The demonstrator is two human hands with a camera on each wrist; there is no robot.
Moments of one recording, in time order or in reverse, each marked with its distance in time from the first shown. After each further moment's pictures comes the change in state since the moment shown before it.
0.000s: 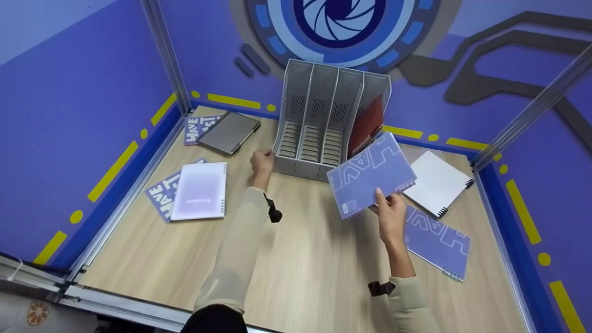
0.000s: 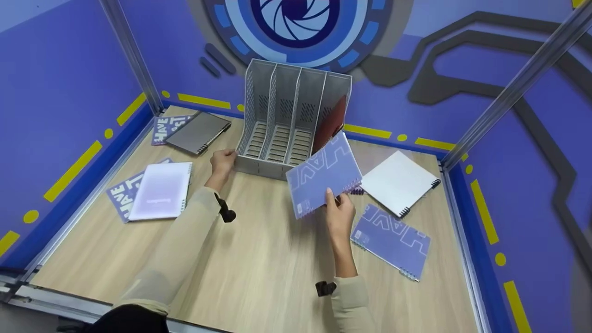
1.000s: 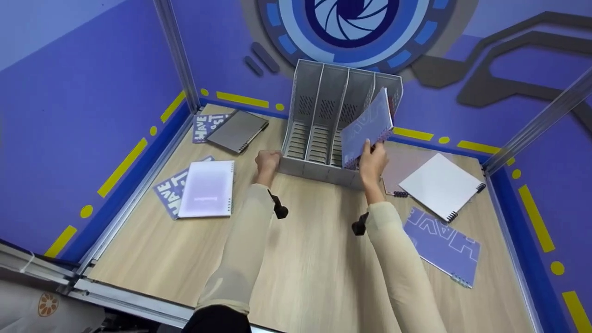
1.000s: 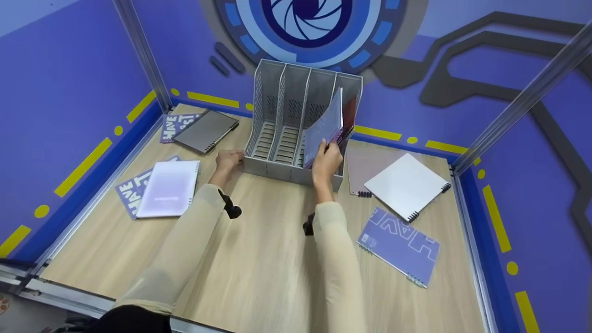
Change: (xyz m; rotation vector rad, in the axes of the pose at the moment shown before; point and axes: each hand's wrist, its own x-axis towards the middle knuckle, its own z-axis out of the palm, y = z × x) left_hand 0.004 0.005 -0.013 0.022 -0.026 -0.081; right_hand 0.120 0.007 0.100 -0.563 0.180 -0.257
